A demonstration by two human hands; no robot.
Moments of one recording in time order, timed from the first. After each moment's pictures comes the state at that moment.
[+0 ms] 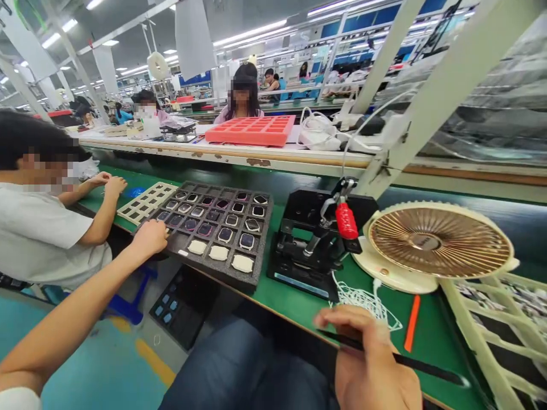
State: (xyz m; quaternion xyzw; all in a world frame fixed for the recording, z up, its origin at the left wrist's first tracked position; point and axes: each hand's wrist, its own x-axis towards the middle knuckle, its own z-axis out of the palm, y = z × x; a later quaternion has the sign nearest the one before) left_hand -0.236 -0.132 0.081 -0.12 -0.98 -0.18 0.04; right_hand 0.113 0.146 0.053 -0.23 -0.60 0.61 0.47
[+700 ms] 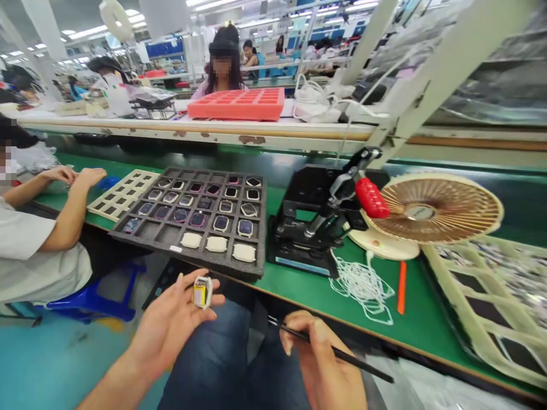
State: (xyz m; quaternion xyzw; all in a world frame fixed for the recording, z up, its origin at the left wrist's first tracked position) left_hand -0.046 -0.109 0.056 0.02 -0.48 -0.80 -0.37; right_hand 0.110 0.091 -0.006 -0.19 -0.56 0.74 0.34
